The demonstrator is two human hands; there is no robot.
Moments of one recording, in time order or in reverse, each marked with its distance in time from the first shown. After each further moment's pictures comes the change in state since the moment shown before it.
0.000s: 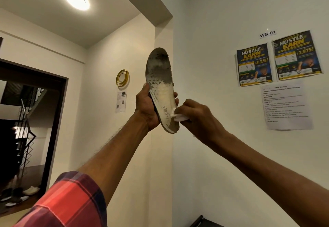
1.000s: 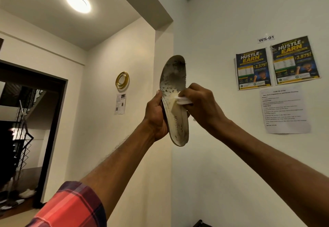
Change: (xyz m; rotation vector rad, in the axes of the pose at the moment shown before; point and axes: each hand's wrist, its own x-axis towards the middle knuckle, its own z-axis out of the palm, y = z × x) left_hand -0.011 -0.020 0.011 0.114 0.016 -0.035; right_hand 0.037 0.012 -0.020 -0.100 0.149 0.013
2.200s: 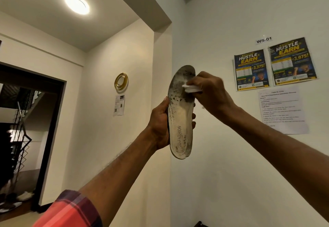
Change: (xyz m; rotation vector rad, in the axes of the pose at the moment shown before) left_hand -0.014 -0.012 0.008 -0.046 -0.181 -0.181; right_hand 0.021 0.035 -0.022 -0.095 0.059 -0.031
